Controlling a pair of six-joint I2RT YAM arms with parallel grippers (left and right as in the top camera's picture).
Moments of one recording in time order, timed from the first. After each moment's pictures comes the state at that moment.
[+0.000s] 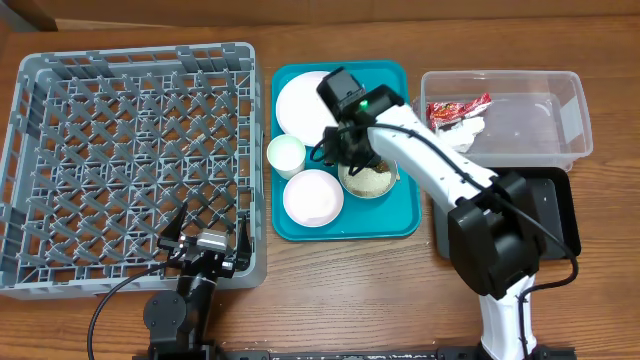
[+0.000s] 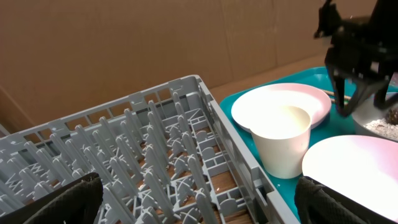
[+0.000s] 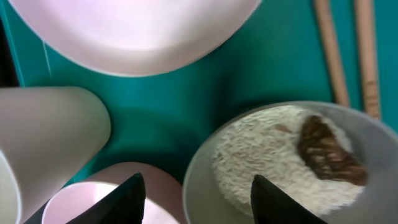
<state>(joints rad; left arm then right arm) 0.06 0.01 0.01 -0.06 0.20 0.27 0.59 2.13 1.76 -0.99 -0.05 0.59</state>
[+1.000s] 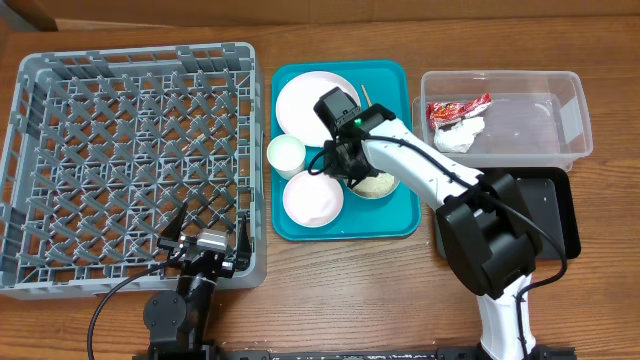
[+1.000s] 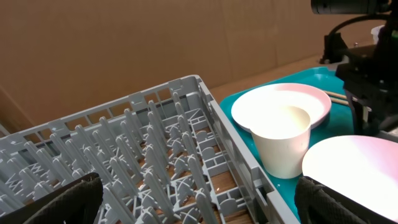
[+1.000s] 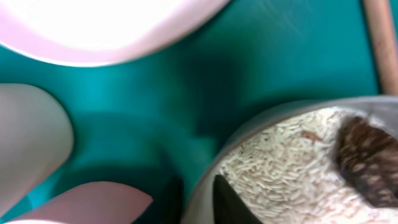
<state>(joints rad) 0.06 0.01 0.01 -0.06 0.20 0.27 0.60 2.14 1.64 -0.87 -0.01 0.64</state>
